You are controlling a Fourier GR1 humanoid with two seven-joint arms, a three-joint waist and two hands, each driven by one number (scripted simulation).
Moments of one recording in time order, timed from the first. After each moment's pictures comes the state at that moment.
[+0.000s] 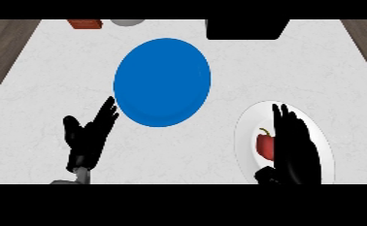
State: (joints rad) left arm 0.02 0.15 -0.14 -1.43 0.16 0.11 0.18; right arm 0.04 -0.27 0.48 -1.85 1.10 0.08 0.92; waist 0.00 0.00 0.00
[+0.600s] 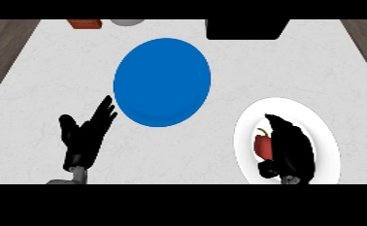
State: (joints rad) left arm 0.01 0.14 -0.10 -1.44 0.14 0.08 0.19; right arm 0.02 -0.23 0.40 -1.69 1.10 0.11 0.81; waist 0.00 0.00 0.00
